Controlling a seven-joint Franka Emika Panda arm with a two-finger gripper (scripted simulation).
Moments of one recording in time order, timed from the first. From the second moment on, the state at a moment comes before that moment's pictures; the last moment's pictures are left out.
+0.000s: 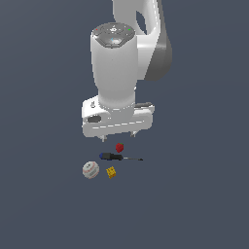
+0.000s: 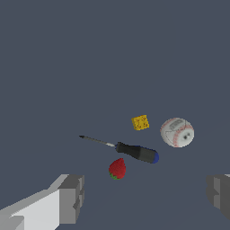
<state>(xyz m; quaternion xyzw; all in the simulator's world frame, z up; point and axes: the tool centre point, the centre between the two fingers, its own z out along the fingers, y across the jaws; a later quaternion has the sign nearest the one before) 0.072 -0.019 0.253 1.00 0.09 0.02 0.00</state>
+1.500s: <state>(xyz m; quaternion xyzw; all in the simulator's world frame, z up) 0.117 -0.060 0.070 0.97 0.23 0.00 0.00</state>
